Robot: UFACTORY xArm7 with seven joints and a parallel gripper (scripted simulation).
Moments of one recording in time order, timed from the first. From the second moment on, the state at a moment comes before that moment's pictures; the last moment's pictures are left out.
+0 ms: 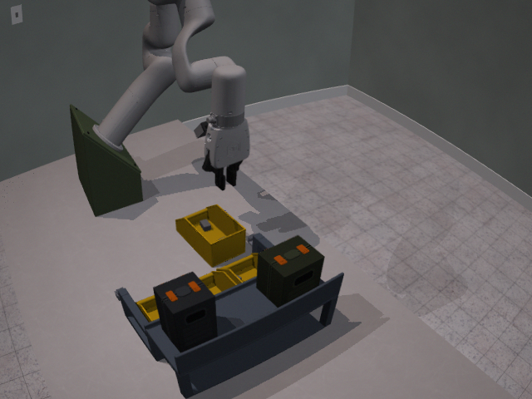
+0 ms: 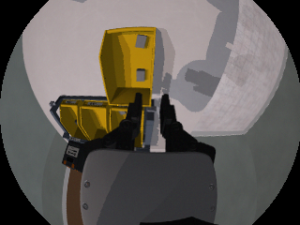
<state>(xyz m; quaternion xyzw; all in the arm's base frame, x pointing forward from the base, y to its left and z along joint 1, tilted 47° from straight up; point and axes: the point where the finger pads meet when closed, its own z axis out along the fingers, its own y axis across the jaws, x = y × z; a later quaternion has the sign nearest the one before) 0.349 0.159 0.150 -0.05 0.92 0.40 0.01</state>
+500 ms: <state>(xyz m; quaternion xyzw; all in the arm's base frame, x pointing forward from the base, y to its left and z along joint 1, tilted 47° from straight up) 0.349 0.167 0.142 -0.05 0.92 0.40 0.01</state>
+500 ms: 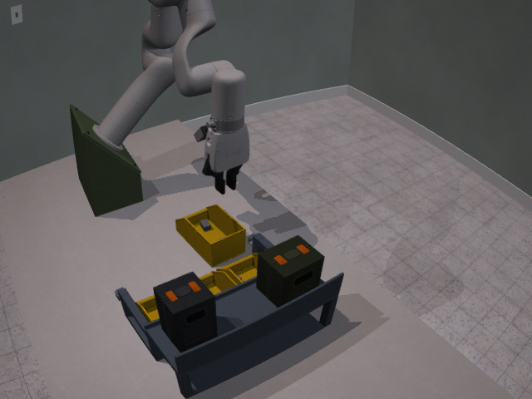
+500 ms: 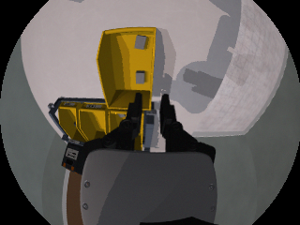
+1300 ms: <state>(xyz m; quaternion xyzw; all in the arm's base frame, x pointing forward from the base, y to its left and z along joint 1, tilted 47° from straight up) 0.348 0.196 0.115 -0.05 0.92 0.40 0.01</state>
